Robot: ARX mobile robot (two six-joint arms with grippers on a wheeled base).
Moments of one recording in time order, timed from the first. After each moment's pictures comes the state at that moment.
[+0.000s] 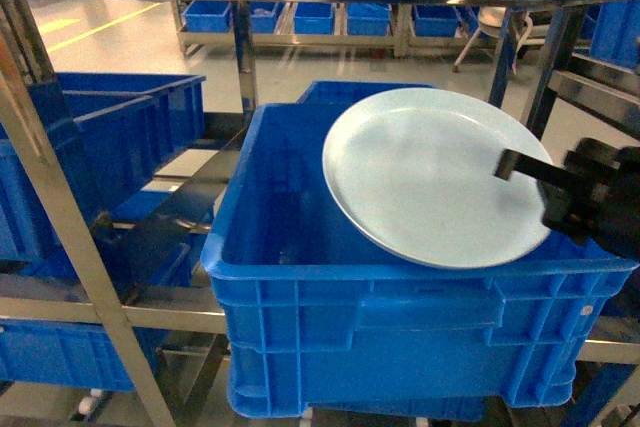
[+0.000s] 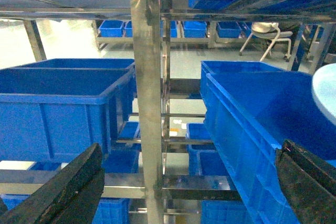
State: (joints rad) left arm 0.00 0.01 0.01 0.00 0.00 0.00; right arm 0.30 1.80 0.67 0.79 0.17 0.46
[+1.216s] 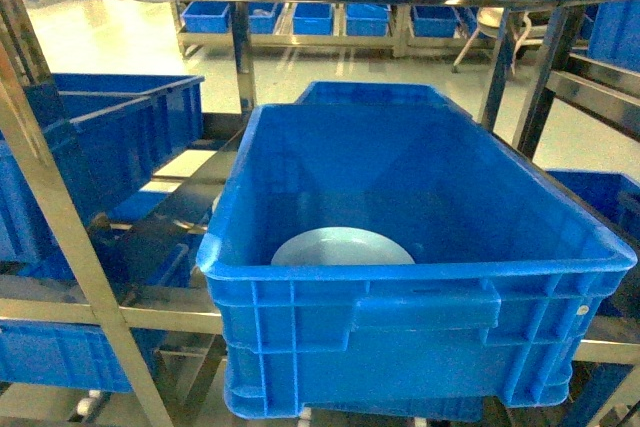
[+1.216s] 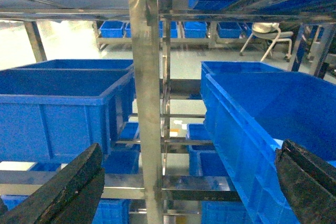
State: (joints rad) left arm 0.00 0.01 0.01 0.00 0.00 0.00; right arm 0.22 0.09 0.08 0.01 0.25 0.00
